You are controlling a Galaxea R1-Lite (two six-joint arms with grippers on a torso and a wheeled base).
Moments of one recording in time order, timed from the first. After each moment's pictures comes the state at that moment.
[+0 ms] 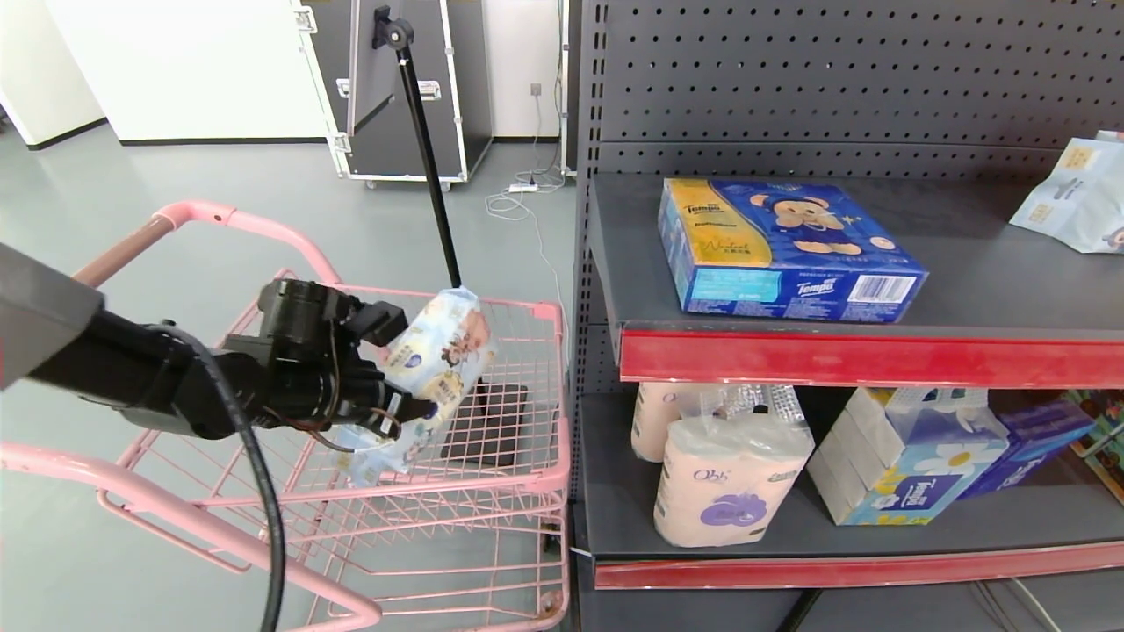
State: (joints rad) left arm -0.18 1.97 -0.97 -0.27 -0.25 0.25; right arm 0.00 0.00 0.00 0.00 -0.03 0.00
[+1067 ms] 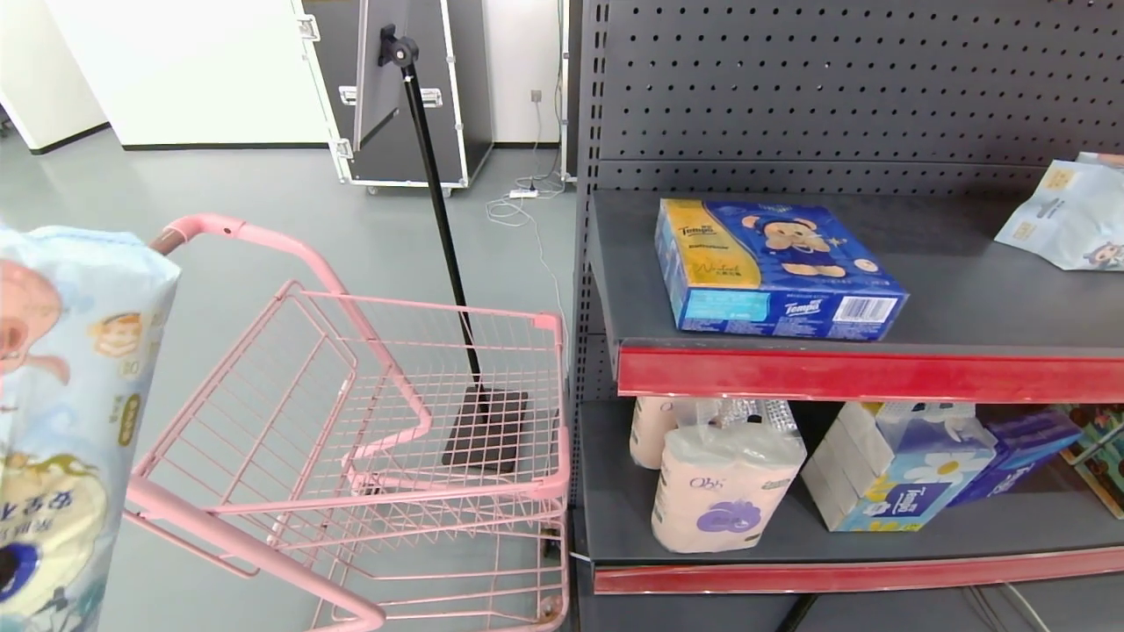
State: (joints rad) left arm -0.06 0.51 -0.58 0.24 -0.23 0.04; right arm 0.00 0.00 0.00 0.00 -0.03 0.00
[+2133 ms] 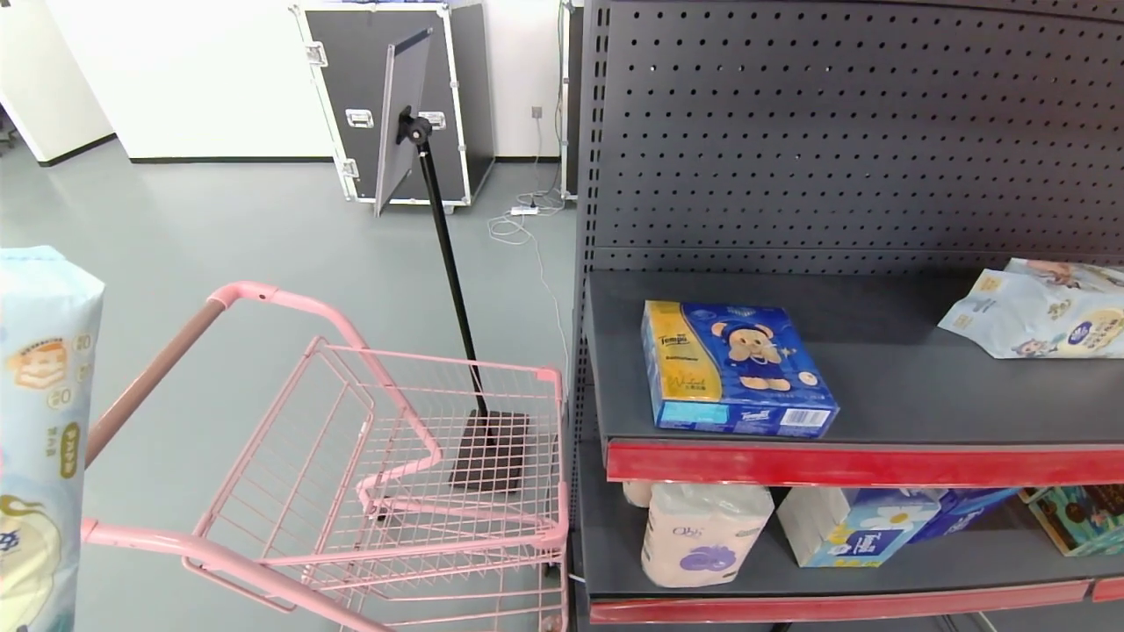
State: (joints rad) left arm -0.06 0.38 -0.51 0.21 -0.18 0.01; right arm 0.00 0.00 0.00 0.00 -0.03 0.00
